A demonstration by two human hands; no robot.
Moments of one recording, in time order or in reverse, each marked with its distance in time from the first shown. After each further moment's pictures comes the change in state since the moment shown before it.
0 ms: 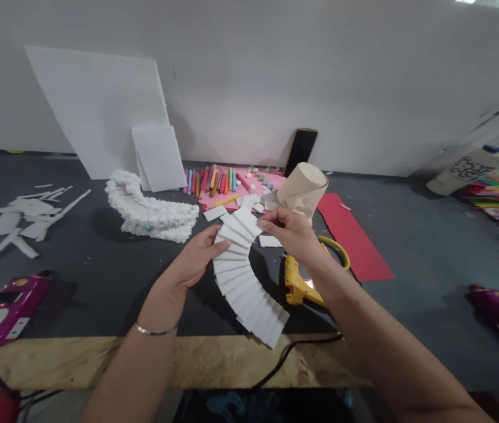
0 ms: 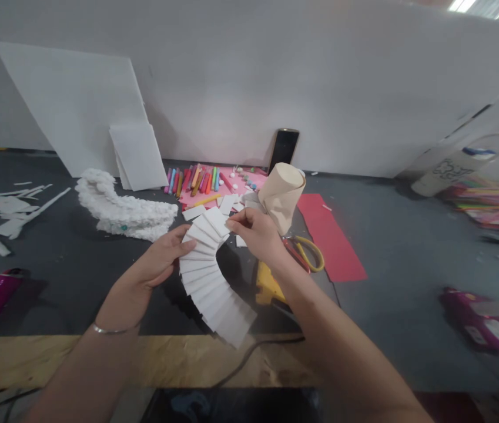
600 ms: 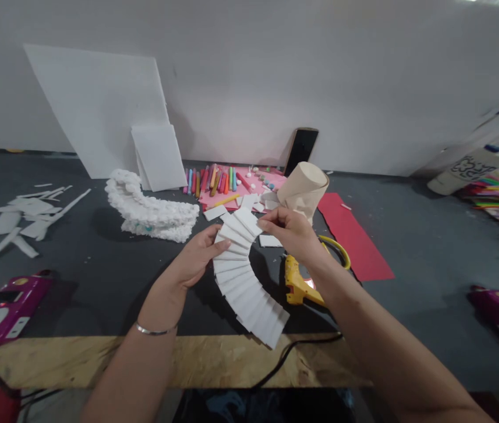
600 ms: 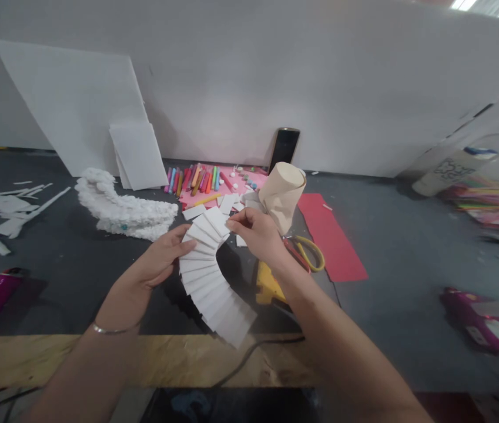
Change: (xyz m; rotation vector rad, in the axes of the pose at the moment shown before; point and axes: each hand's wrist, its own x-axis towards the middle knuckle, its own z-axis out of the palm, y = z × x) left_hand -0.001 0.001 0.001 0.013 0.001 0.000; right_hand -0.002 -0.002 -0.001 -0.022 -0.007 -0.004
